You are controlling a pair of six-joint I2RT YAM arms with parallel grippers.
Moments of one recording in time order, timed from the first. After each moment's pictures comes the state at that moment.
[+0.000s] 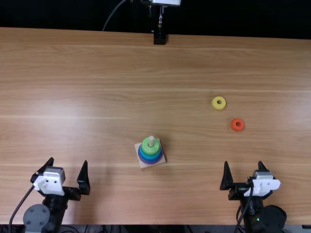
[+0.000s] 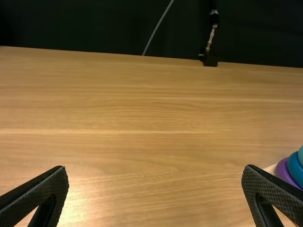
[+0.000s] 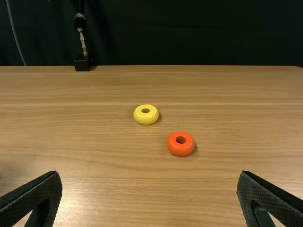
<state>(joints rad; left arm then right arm) -0.05 0.01 0.08 -0.27 0.08 -0.13 -0.08 0.01 0.07 -0.24 -0.10 -0.05</state>
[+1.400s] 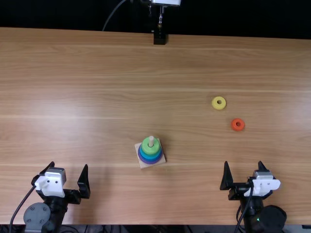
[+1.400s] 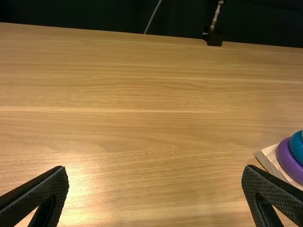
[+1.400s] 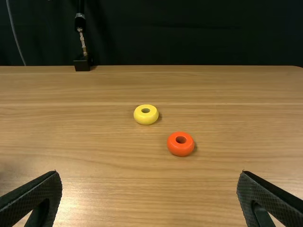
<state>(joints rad) -0.05 0.01 0.11 -0.38 0.08 -0.13 -0.08 0.01 0.08 -0.24 -0.10 -0.05</state>
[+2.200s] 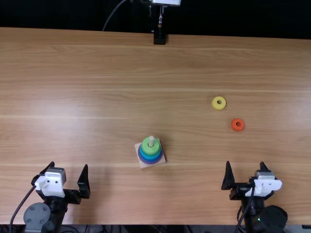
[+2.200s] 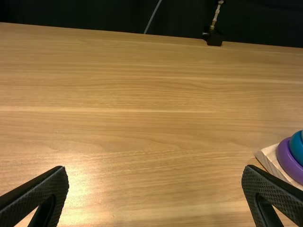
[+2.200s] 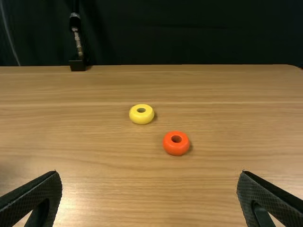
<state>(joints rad) -0.05 0.01 0.11 -0.38 0.08 -0.13 -0.10 0.01 0.08 -0.24 -0.09 -0.05</state>
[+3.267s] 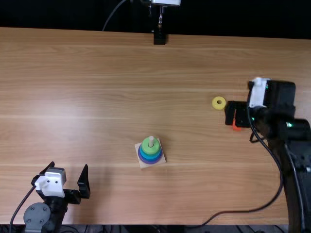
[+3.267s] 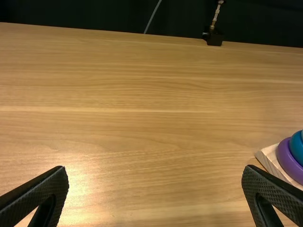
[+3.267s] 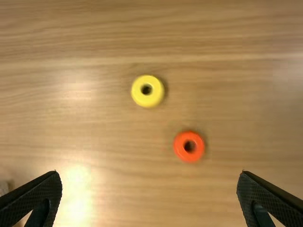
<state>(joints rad) -0.05 0.01 0.11 -0.38 0.08 -0.13 -0.02 1.55 1.35 -0.77 -0.09 -0.04</state>
